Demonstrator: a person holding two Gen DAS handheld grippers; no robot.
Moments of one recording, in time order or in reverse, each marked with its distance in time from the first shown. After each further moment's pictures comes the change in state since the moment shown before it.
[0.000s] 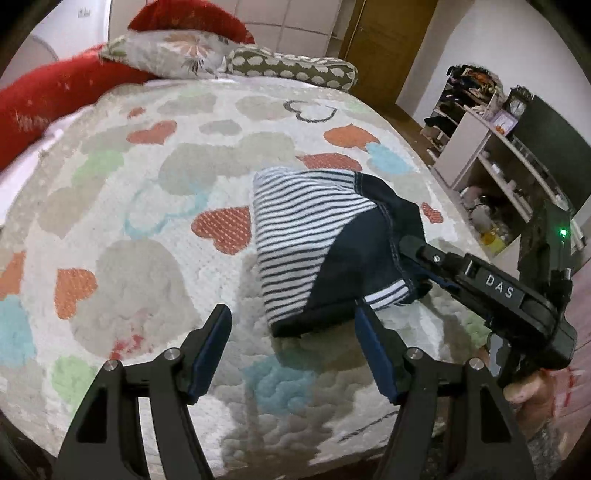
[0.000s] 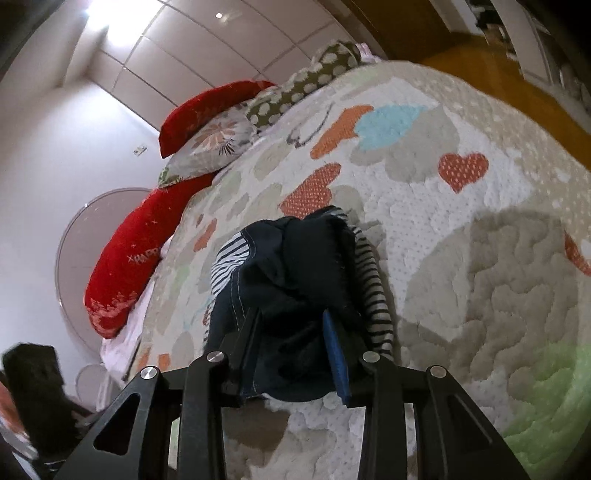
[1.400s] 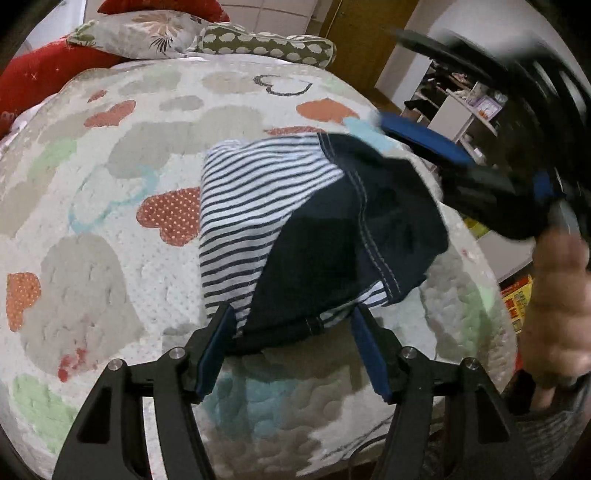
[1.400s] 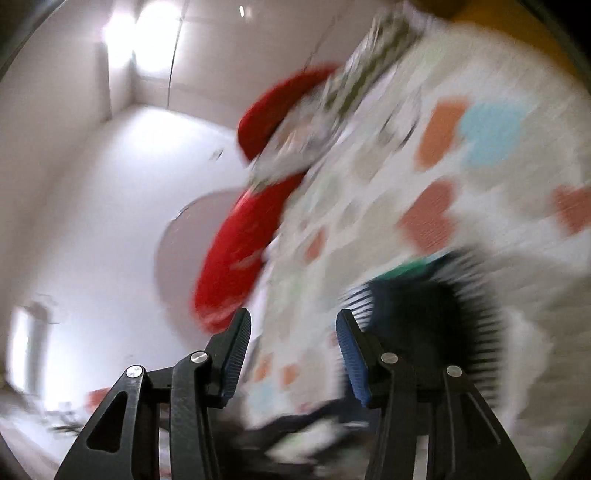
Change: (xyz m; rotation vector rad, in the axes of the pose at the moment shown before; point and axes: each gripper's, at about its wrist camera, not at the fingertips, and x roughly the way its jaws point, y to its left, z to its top) left arm 0.048 -0.015 0.004 0.022 0.078 -0.108; right arm 0.007 0.024 0.071 0.161 0.173 0.465
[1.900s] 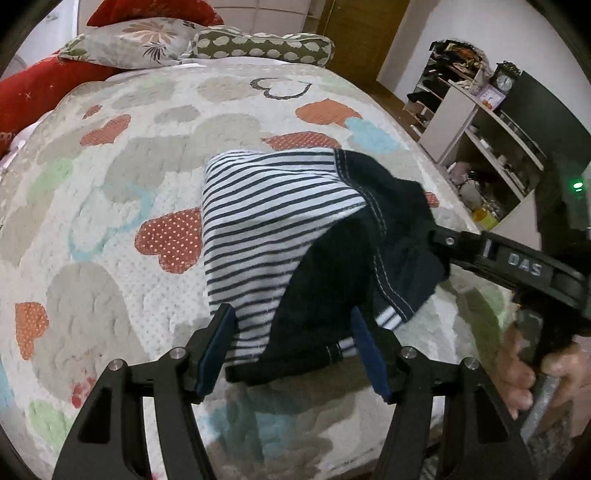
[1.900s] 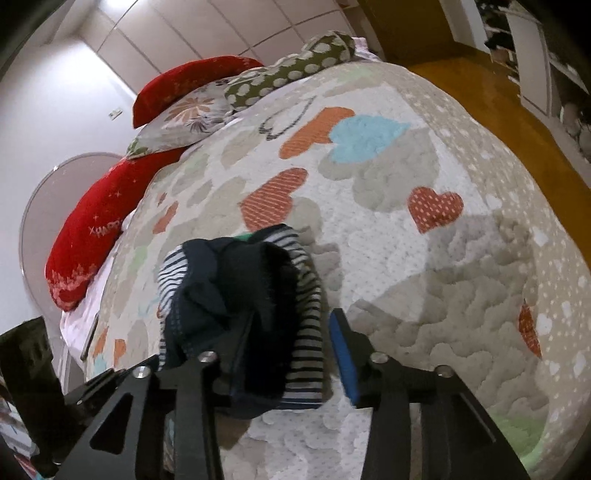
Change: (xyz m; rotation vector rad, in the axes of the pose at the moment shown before) left arm -0.002 -0.002 0.018 0.036 0.013 0.021; right arm -0.018 -0.035 -0.034 -0.196 -0.054 -0.648
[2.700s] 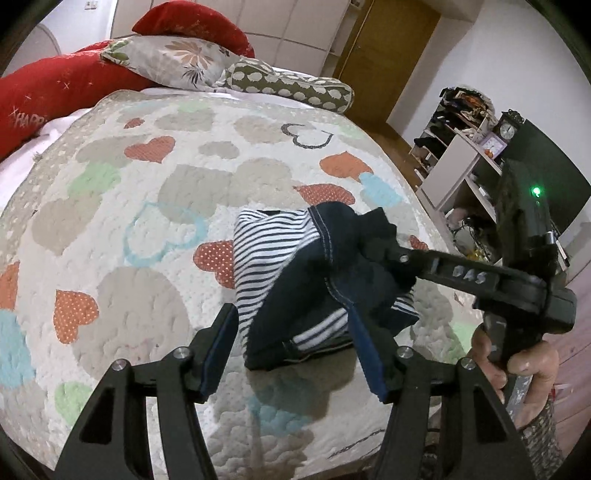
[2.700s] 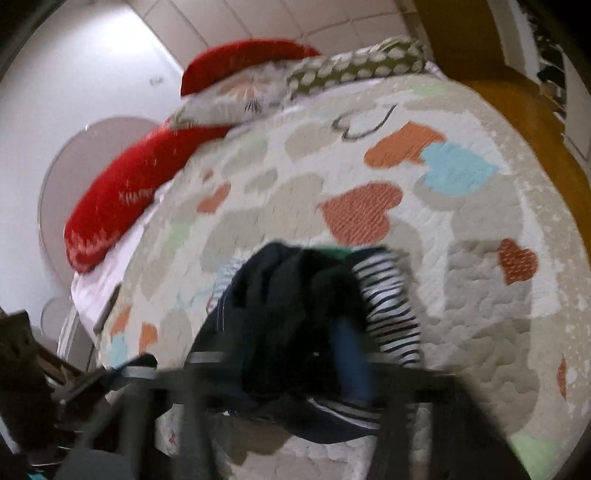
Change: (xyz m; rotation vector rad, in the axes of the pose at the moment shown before) left arm -0.058 0.030 -0.004 -0.109 -0.145 -0.010; right arm 0.019 0.078 0.017 -0.176 0.073 0.079
